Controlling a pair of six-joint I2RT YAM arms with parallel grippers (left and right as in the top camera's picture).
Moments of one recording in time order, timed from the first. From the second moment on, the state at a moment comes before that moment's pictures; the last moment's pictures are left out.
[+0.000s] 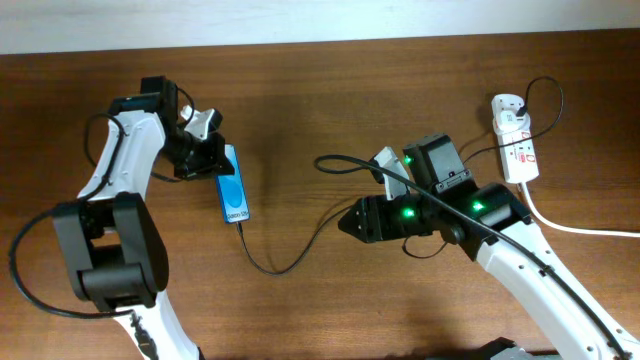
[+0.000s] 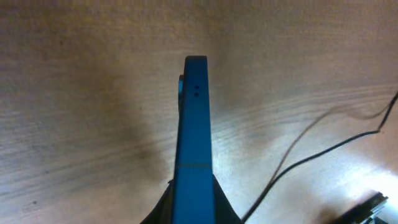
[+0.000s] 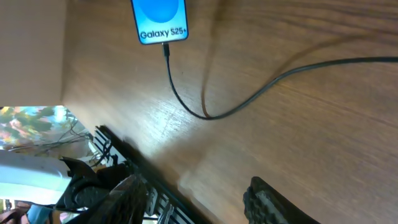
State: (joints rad) left arm 0.07 2.05 1.62 -1.11 0.47 0.06; right arm 0.43 1.30 1.08 -0.83 -0.60 0.39
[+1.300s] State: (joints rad) left arm 0.05 2.14 1.64 -1.14 0.49 0.04; right arm 0.43 1.30 1.08 -0.83 -0.60 0.39
